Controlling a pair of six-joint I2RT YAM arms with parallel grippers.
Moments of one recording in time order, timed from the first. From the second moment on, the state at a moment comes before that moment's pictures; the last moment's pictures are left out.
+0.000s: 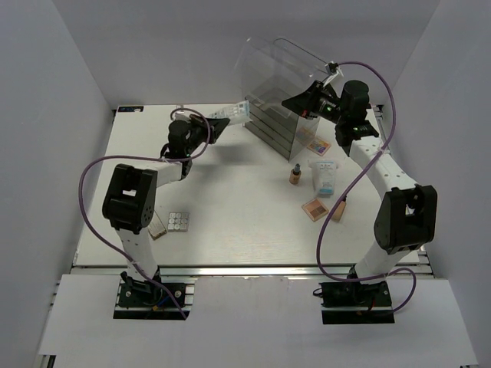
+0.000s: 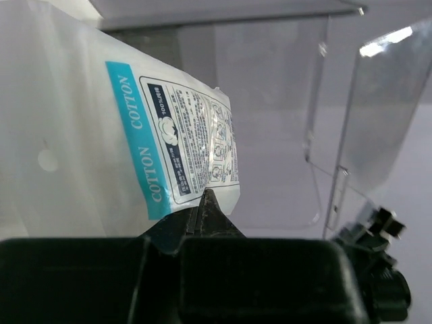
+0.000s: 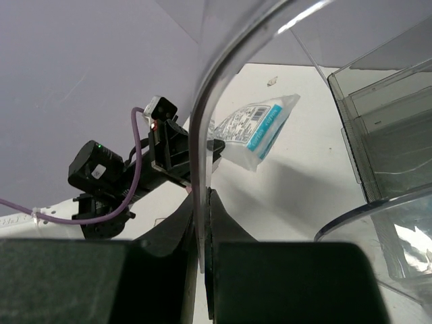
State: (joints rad) left arm -0.24 1.93 1.13 0.75 0.31 -1.42; right arm 0.22 1.67 1.42 0.22 -0.68 0.68
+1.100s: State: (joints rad) left arm -0.44 2.46 1.88 0.78 0.41 -1.44; right arm 0.22 1.64 1.40 0.22 -0.68 0.70
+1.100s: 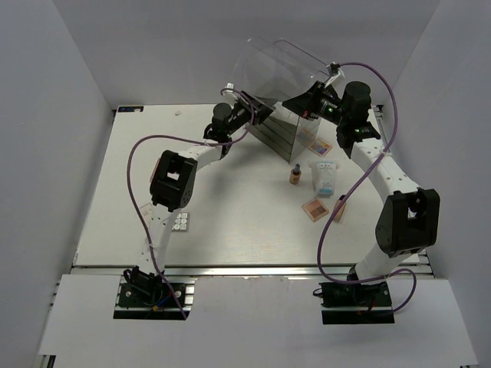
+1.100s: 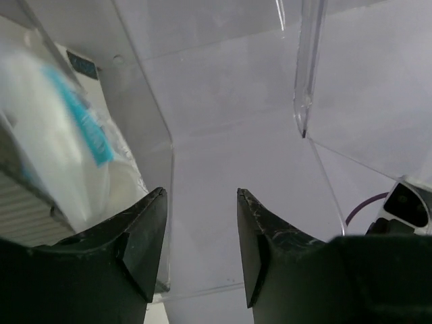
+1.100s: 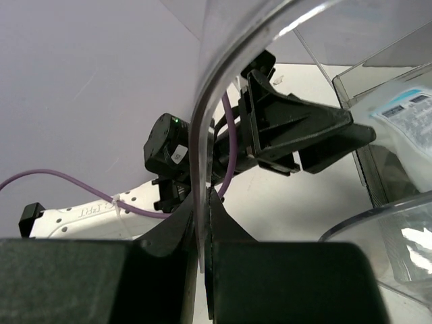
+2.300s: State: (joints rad) left arm -0.78 2.03 1.25 0.45 0.48 -0.60; right arm 0.22 1.64 1.42 0.17 -0.69 0.66
